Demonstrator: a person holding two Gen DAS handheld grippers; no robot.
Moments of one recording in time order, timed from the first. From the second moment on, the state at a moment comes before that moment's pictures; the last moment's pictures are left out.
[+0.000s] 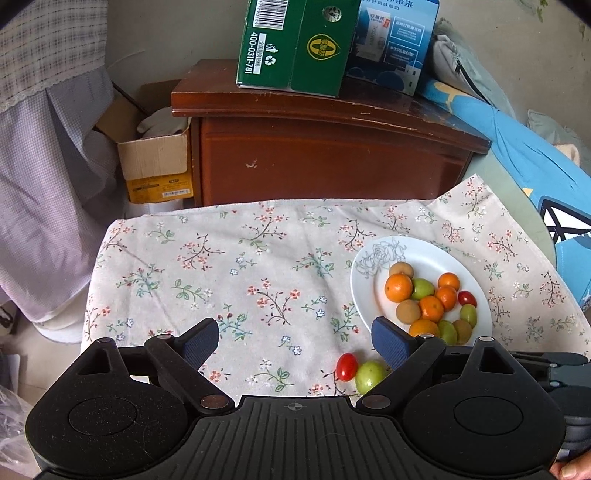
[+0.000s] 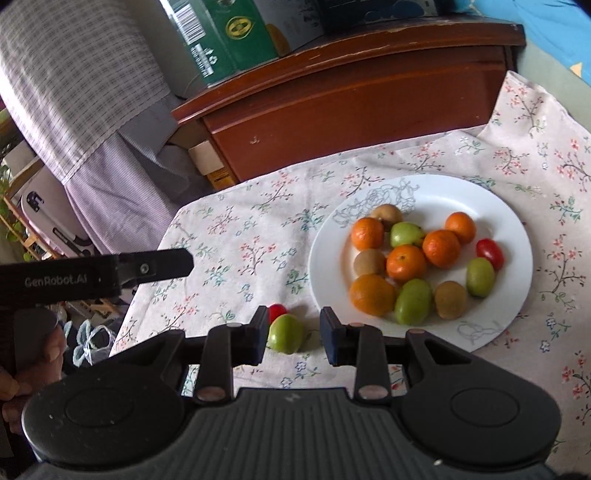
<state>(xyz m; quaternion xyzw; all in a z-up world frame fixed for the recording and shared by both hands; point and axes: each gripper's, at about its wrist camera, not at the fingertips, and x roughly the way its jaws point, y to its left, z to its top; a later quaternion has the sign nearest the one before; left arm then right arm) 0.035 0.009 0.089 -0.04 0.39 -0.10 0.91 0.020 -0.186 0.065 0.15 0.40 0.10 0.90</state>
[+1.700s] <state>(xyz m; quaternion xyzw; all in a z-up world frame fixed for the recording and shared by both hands) 0.034 -0.036 0.032 0.03 0.41 -0.18 0.90 -0.009 -0.193 0.048 0.12 0.44 0.05 0.89</state>
